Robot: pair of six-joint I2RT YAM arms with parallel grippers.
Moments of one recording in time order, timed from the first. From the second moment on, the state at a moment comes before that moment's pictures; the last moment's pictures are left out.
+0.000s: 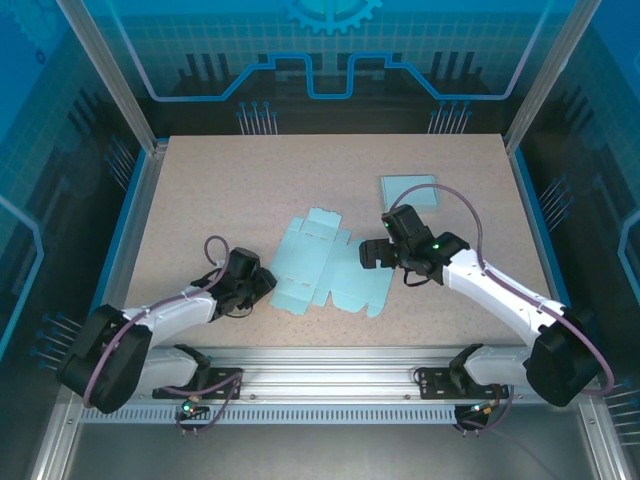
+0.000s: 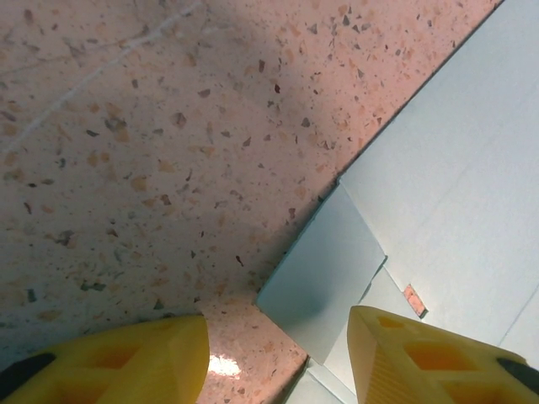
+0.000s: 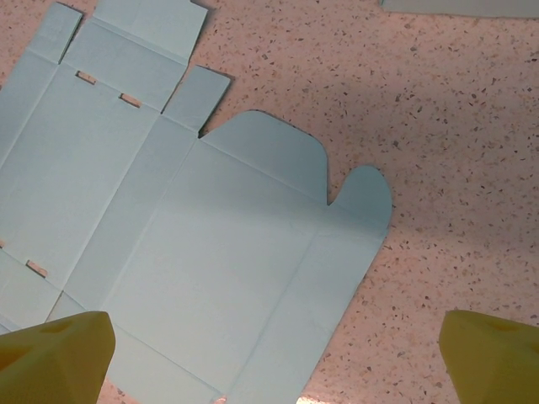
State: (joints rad) left arm -0.44 1.26 0.40 -0.13 0.00 -1.12; right arm 0.59 1.26 0.93 -0.65 0.14 0.45
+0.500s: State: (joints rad) left arm -0.42 1.28 0.41 -0.14 0.02 -1.12; right arm 0.62 1.33 0.93 -0.65 0.15 0.45
